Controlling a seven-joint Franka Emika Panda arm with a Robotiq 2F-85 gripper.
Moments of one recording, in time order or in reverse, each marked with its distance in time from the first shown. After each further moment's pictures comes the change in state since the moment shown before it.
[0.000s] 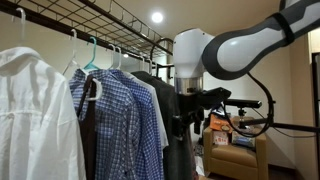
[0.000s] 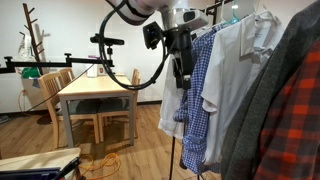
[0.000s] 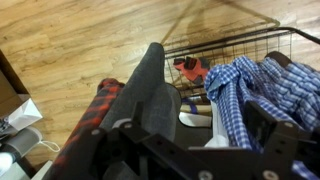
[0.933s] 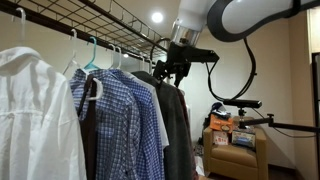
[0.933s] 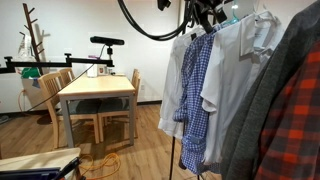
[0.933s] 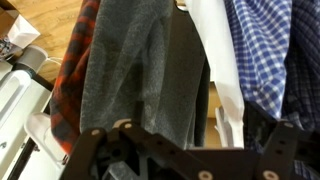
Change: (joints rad) arm -0.004 -0.083 -0.006 0.193 -0.205 0.147 0.130
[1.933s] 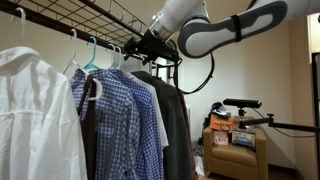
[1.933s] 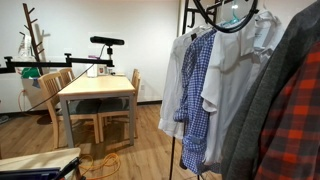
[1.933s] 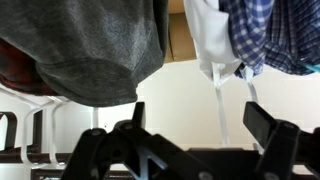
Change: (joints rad) arm -0.069 0.274 -0.013 0.295 -0.315 0.489 0.262
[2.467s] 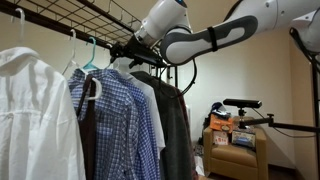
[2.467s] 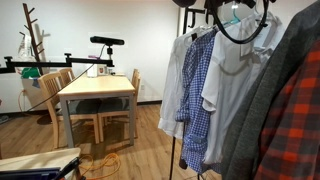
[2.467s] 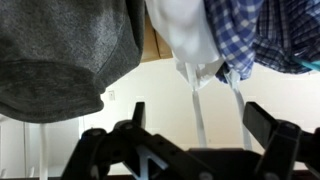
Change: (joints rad) arm 0.026 0.188 0.000 0.193 -0.014 0.031 0.000
